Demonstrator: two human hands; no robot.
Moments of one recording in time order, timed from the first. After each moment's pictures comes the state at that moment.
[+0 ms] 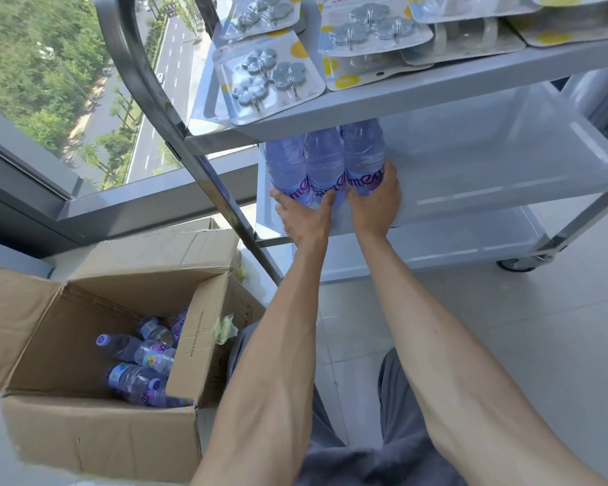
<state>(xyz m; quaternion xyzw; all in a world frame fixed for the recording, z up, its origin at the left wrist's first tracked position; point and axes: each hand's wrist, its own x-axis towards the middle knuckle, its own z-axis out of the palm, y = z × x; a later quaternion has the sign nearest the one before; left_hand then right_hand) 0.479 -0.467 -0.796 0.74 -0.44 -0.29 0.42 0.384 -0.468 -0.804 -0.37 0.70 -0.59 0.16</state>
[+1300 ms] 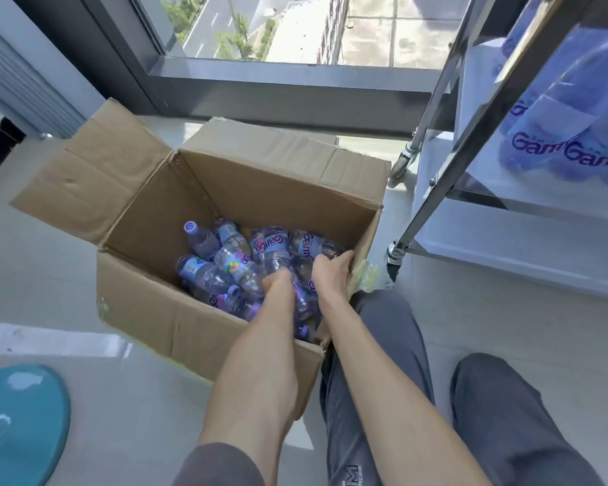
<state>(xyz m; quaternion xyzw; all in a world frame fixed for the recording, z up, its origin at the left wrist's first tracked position) 0.841 -0.349 -0.976 0.81 0.05 -0.48 0.34 0.759 -0.352 -0.920 -0.31 0.75 -0.23 0.54</state>
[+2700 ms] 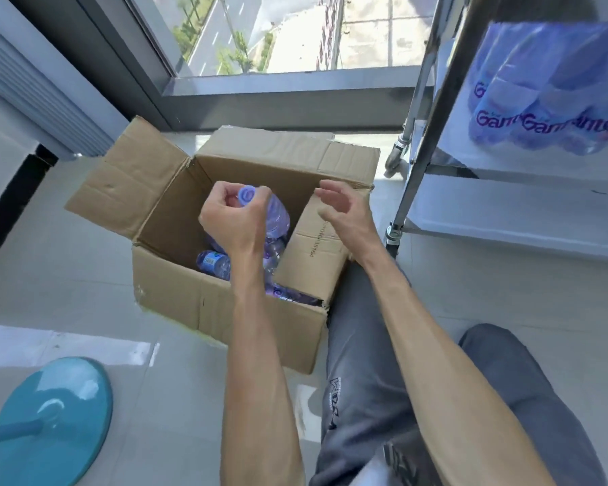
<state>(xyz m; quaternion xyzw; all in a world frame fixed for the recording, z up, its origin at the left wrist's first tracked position) 0.854 -0.300 -0.776 0.71 -0.33 -0.08 0.61 0.701 -0.346 -0.830 -0.54 0.47 -0.40 0.57</state>
